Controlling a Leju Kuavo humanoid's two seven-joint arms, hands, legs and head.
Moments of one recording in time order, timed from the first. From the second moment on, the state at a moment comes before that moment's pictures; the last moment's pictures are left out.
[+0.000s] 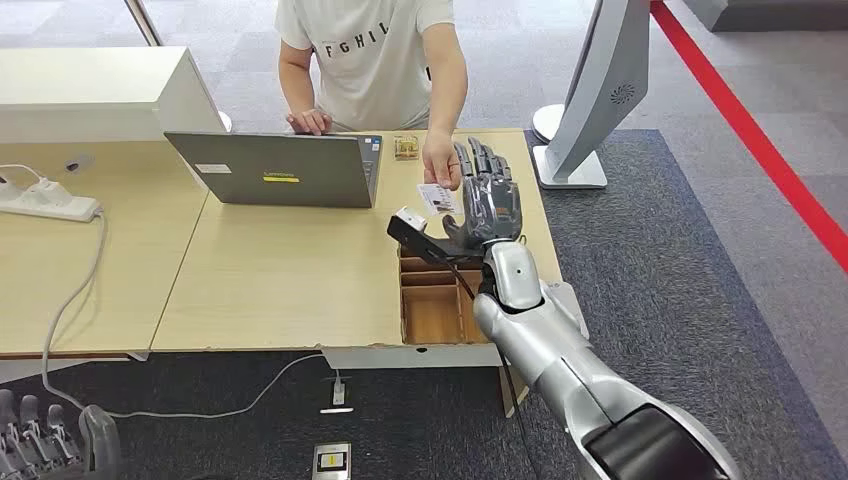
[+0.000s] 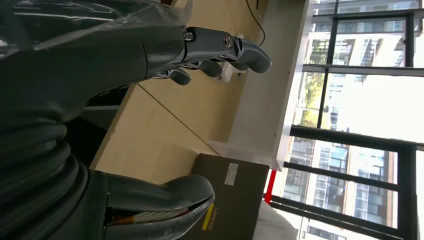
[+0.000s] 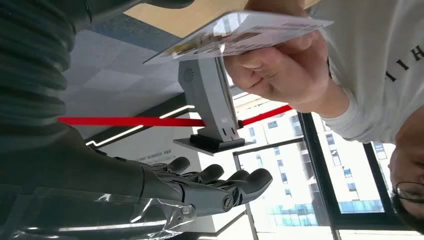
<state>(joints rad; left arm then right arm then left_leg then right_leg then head) 0.47 -0.10 -0.21 -2.04 0.08 0.69 -0.70 -0.81 0.08 0.58 -0.70 1.13 -0.55 0.24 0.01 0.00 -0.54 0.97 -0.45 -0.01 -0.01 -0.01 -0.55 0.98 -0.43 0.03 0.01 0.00</state>
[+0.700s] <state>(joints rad) 0.43 -0.08 -0.21 -2.04 0.12 0.69 -0.70 -0.80 0.01 0.56 -0.72 1.11 -0.55 0.25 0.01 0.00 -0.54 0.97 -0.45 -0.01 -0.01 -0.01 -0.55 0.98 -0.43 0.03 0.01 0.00</state>
